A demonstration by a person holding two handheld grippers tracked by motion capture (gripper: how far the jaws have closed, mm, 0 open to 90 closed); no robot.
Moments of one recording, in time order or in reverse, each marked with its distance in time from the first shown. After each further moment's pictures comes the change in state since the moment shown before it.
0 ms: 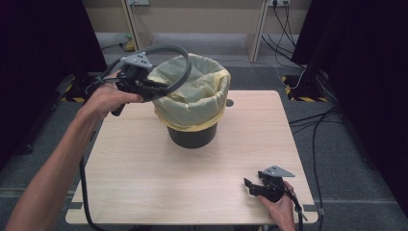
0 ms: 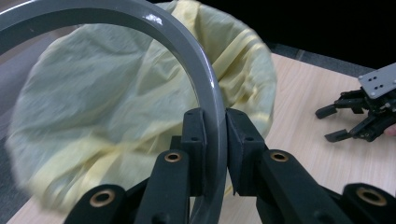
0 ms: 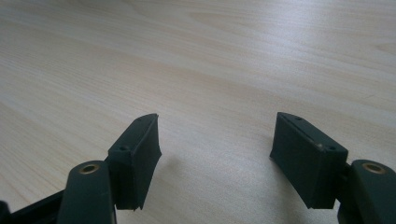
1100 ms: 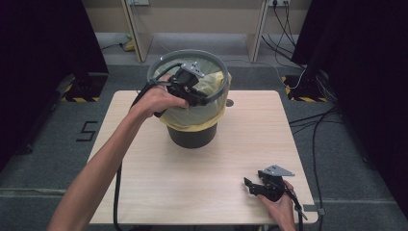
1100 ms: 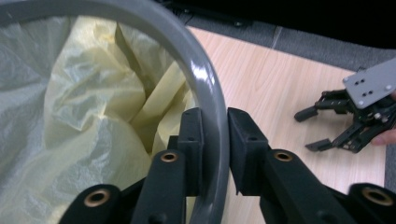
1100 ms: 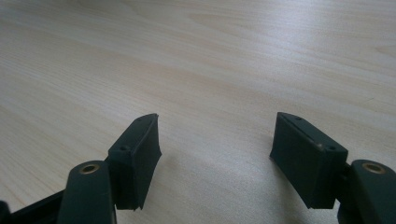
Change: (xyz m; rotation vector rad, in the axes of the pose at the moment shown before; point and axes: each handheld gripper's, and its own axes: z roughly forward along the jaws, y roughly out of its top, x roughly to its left) left arm -0.039 0.036 0.088 0.120 -0.088 0.058; right arm -0.001 0.001 0.001 0.002 0.001 0.003
